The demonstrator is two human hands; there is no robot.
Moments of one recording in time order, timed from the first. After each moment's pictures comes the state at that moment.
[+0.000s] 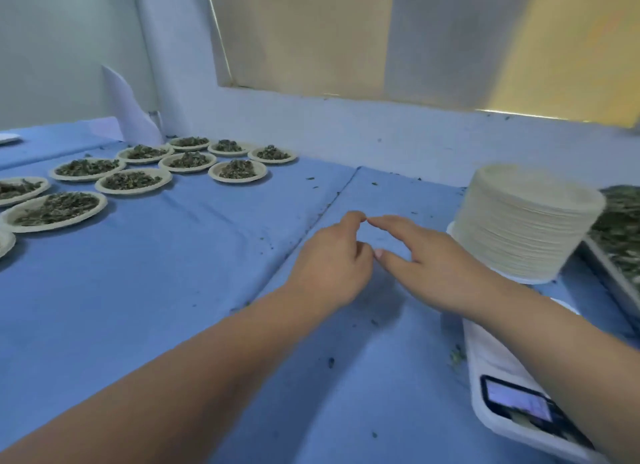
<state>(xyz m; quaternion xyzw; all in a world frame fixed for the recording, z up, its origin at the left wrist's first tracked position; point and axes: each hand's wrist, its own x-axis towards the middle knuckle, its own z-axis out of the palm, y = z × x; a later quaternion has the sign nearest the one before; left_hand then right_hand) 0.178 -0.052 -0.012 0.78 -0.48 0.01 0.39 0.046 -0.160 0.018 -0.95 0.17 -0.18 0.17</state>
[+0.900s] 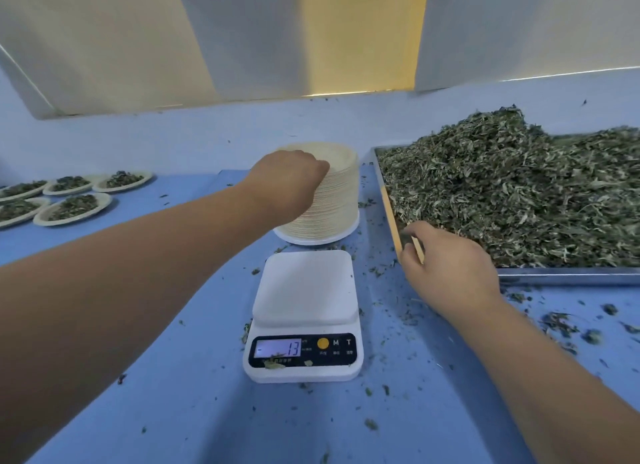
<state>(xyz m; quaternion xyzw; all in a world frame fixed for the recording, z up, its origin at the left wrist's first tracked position) 0.029 -0.232 0.082 0.69 -0.68 0.25 -0.04 -0.216 -0.267 -0.033 -0.82 0.48 -0.32 -0.01</state>
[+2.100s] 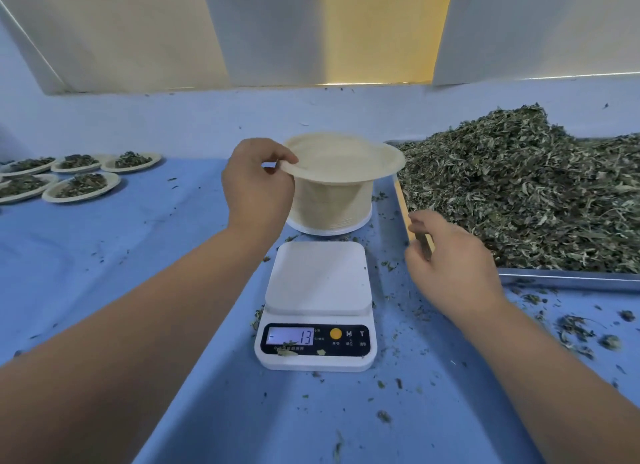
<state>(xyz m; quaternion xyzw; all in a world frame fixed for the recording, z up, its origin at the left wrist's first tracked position) 0.034 -0.185 0.040 0.63 -0.42 0.07 0.65 -0.206 -0.258 -0.033 -0.83 0.43 -0.35 0.08</state>
